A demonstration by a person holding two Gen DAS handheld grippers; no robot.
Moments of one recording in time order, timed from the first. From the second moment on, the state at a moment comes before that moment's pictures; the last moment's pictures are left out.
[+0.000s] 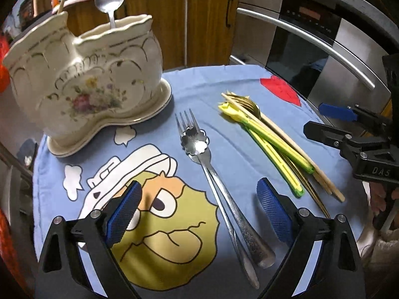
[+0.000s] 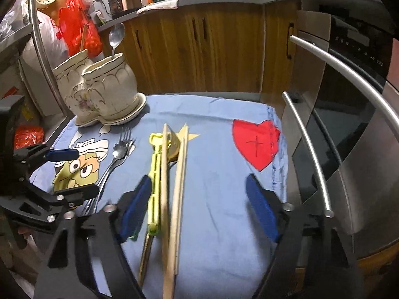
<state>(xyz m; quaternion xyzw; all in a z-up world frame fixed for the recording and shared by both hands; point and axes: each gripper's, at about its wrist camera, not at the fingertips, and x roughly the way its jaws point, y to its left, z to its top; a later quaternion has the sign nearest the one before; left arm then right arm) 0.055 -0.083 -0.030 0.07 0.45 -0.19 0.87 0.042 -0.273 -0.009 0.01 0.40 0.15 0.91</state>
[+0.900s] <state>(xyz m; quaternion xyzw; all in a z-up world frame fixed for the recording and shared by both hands) 0.073 -0.081 -0.034 0.02 0.49 -0.22 0.84 0.062 -0.220 -0.021 -0.03 0.43 0.21 0.88</state>
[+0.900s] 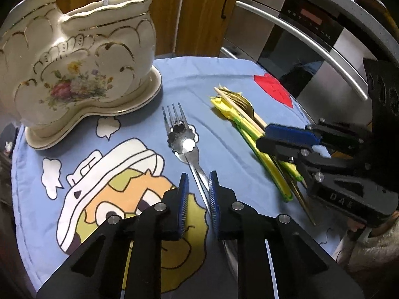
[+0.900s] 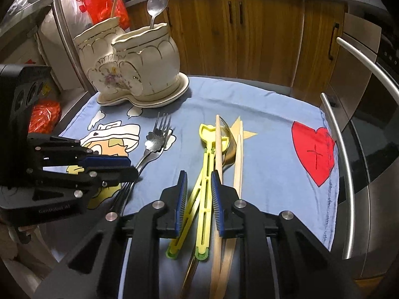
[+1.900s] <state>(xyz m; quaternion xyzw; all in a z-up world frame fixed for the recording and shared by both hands) 0.073 -0.067 -0.031 0.00 0.50 -0.22 0.84 0.076 -0.210 -0.027 -0.05 0.45 0.19 0.87</state>
